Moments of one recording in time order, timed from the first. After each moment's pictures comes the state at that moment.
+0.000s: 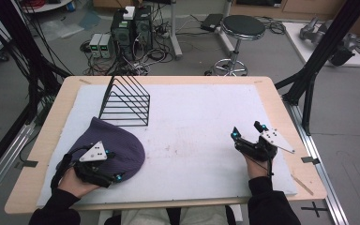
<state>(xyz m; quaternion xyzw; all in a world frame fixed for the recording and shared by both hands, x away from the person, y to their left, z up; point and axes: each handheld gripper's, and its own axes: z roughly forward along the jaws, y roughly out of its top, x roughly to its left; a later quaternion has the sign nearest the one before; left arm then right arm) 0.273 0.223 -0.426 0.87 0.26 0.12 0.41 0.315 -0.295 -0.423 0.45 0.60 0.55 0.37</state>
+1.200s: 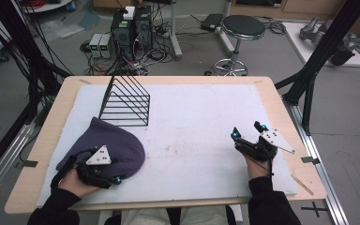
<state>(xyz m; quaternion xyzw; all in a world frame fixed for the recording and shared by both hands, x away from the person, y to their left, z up) 0.273 0.221 -0.437 0.89 0.24 0.12 0.36 0.314 -0.295 -0.423 0.45 0.60 0.55 0.37</state>
